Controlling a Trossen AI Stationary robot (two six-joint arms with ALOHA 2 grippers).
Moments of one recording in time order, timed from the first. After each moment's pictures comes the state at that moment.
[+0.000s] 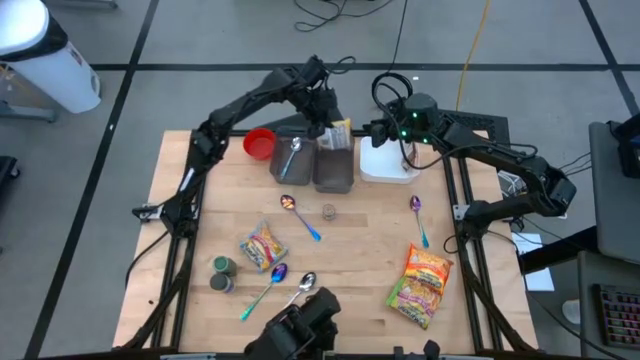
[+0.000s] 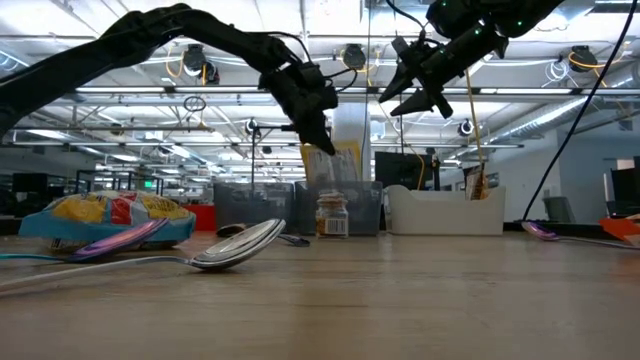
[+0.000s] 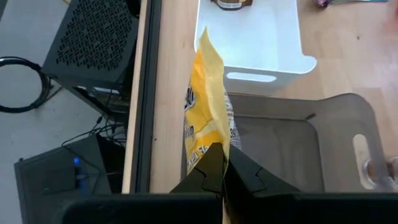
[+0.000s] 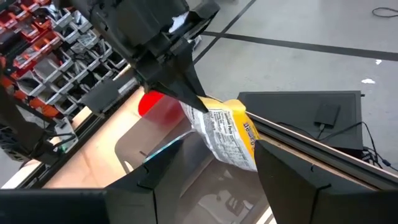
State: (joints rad) left arm 0.70 2.32 2.31 -1.03 0.48 0.58; right arm -0.68 1.29 1.00 -0.13 -0.13 0.45
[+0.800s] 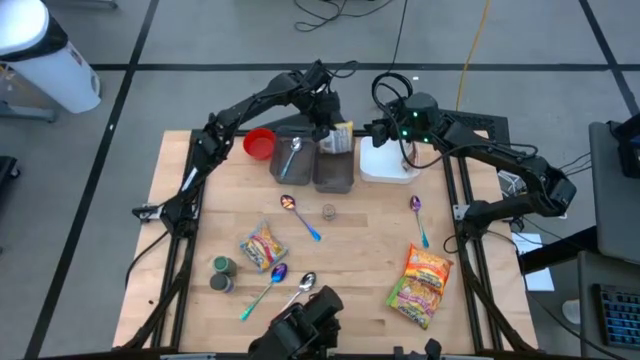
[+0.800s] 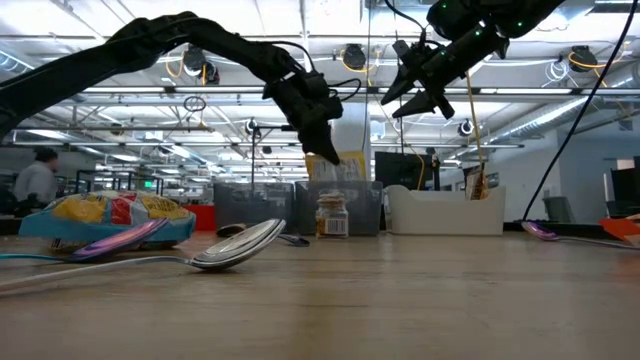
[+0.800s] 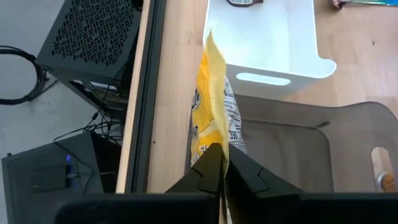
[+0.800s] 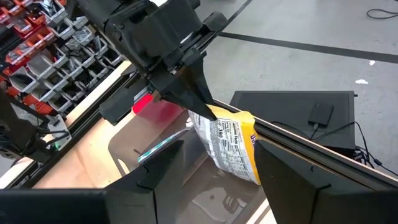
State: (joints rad) left arm 0.70 2.36 2.31 -0.98 0.47 0.53; right arm -0.69 1.29 1.00 -0.14 -0.13 0.43
